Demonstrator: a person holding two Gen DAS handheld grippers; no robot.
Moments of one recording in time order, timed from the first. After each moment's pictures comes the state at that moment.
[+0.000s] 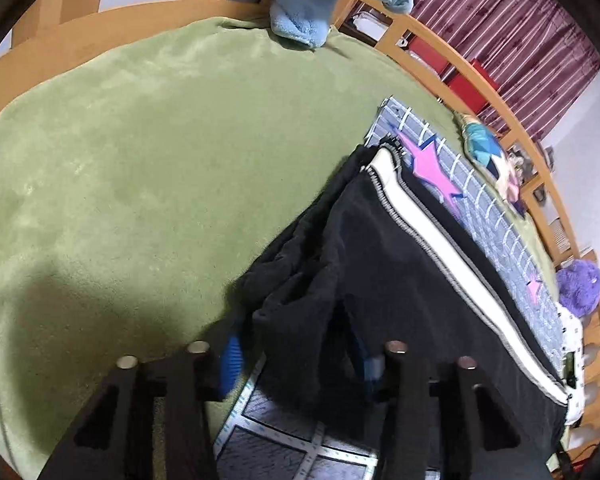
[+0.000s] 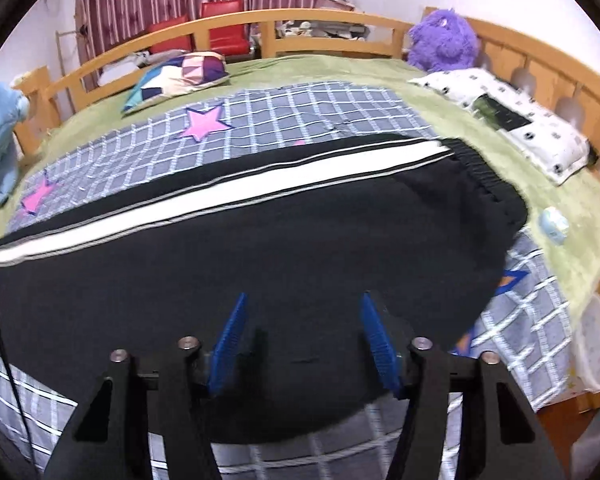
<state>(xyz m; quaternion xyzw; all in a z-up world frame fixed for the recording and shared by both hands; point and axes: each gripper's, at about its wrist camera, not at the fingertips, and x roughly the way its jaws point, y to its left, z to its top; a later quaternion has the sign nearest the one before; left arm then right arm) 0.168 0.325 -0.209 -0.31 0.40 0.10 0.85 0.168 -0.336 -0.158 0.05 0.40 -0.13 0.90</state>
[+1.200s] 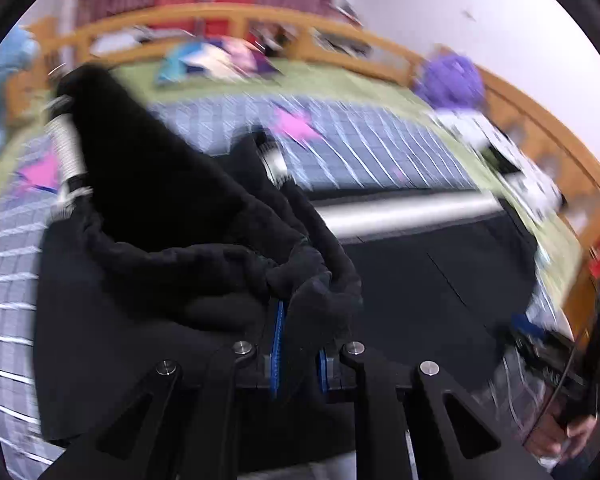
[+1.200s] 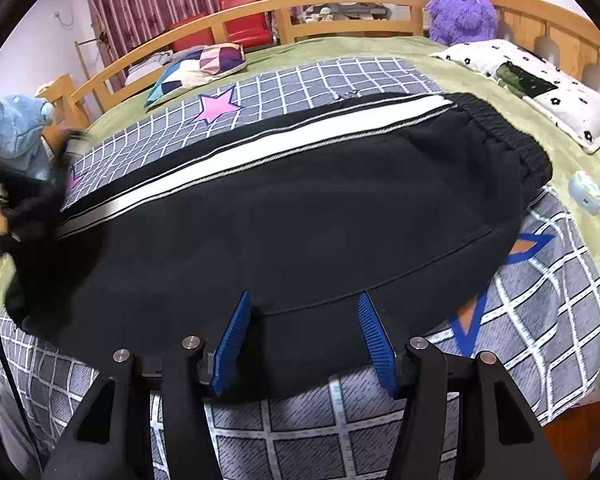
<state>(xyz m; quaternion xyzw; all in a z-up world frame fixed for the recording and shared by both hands) 0.174 -0.123 -0.137 -0.02 0.43 -0.19 0.88 0.145 -0.388 -0.186 0.09 0.42 -0.06 0.90</state>
